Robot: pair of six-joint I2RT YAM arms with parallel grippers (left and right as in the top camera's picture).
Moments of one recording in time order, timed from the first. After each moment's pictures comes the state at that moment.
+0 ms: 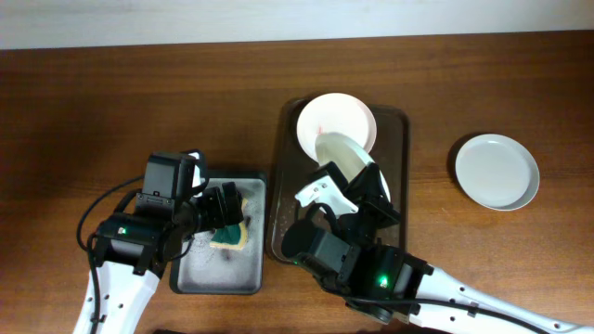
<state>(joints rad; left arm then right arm) -0.23 1.10 1.02 -0.96 0.08 -0.41 1.07 1.24 1.01 -0.64 1.33 -0.11</state>
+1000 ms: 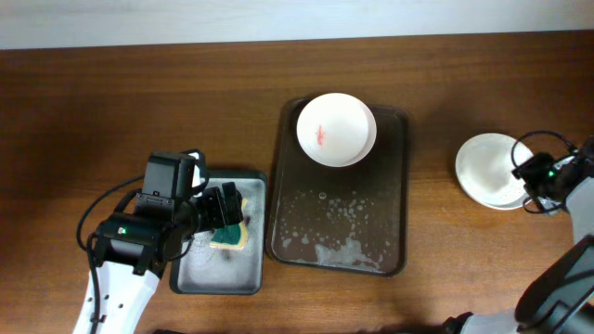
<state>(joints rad) -0.23 1.10 1.02 -0.96 0.08 -0.41 -0.64 1.64 1.08 -0.57 -0.22 0.35</state>
